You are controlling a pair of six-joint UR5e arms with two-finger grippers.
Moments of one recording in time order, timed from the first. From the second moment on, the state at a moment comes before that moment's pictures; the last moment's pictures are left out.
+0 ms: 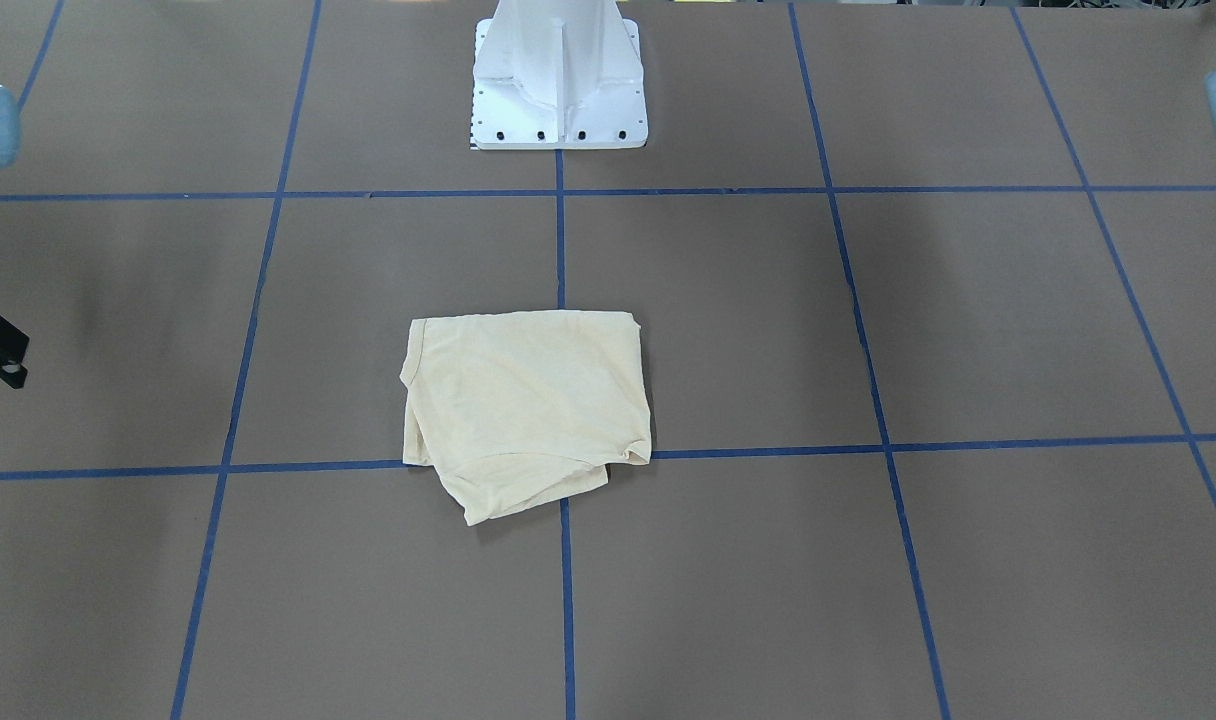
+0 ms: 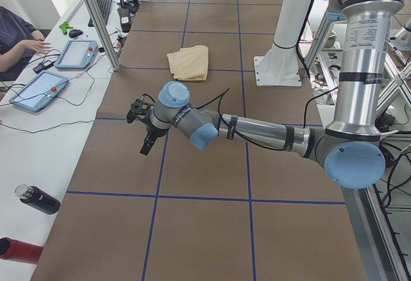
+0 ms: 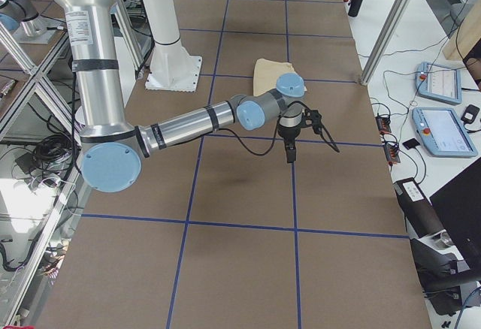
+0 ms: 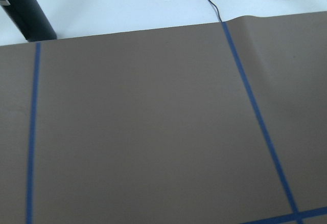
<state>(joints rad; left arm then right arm) -1.44 -1.60 -1.67 -2.17 -2.21 -0.37 1.22 -1.49 1.80 -1.45 2.19 0.45</state>
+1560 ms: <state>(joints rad) -1.49 -1.63 -1.63 -1.53 -2.18 0.20 1.50 -1.56 1.64 -1.67 2.30 -0.05</state>
